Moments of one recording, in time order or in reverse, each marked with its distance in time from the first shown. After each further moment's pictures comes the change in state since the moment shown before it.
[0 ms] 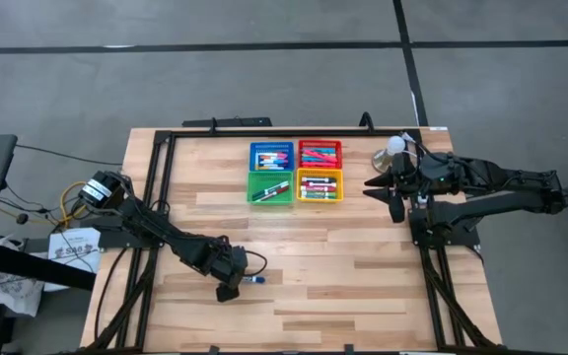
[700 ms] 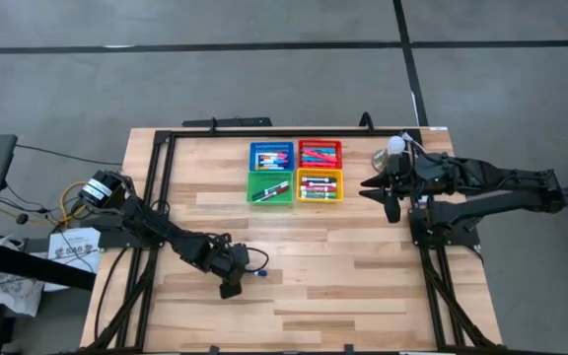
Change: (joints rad) left arm 0.025 0.000 -0.047 0.107 -0.042 0.023; right arm 0.000 0.039 0.000 0.030 -0.003 0.003
